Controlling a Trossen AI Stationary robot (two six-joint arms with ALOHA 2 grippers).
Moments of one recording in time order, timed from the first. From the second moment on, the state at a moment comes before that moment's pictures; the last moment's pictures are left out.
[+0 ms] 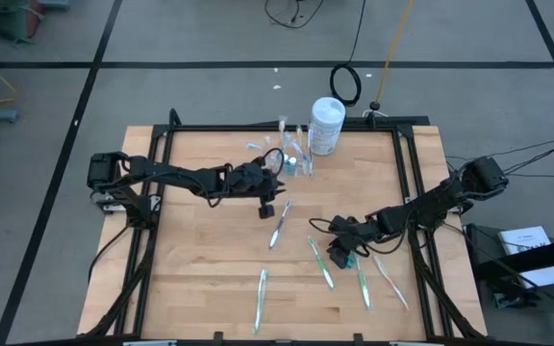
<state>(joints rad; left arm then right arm) 0.11 1.64 0.93 0.15 -0.13 0.12 0.34 1.50 0.46 0.02 0.03 0.94</state>
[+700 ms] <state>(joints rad) 0.11 1.56 0.93 0.01 -0.23 0.14 0.21 1.41 0.49 0.15 0.07 0.63</state>
